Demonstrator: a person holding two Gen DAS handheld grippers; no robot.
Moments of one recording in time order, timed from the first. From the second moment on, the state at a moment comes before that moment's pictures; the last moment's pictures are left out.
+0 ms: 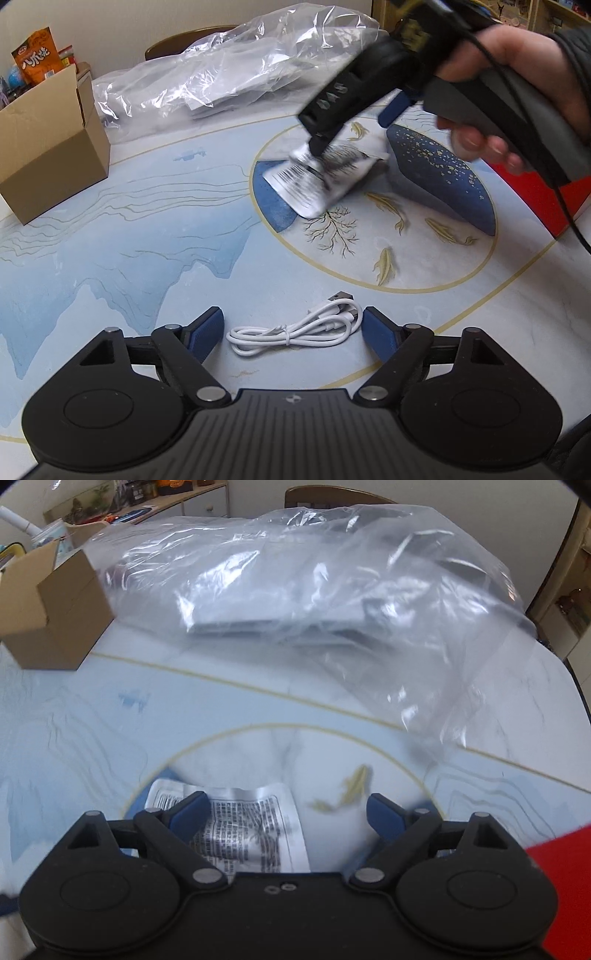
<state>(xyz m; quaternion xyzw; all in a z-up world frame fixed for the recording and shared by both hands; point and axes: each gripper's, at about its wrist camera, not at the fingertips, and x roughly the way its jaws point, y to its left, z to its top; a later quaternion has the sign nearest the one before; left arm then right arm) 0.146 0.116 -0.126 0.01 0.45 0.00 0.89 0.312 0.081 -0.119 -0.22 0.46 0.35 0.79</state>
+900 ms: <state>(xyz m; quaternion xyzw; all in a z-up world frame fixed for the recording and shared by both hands) 0.141 0.119 -0.127 0.02 0.44 -0.03 0.90 0.333 0.076 -0.131 0.03 0.65 0.12 0.75</state>
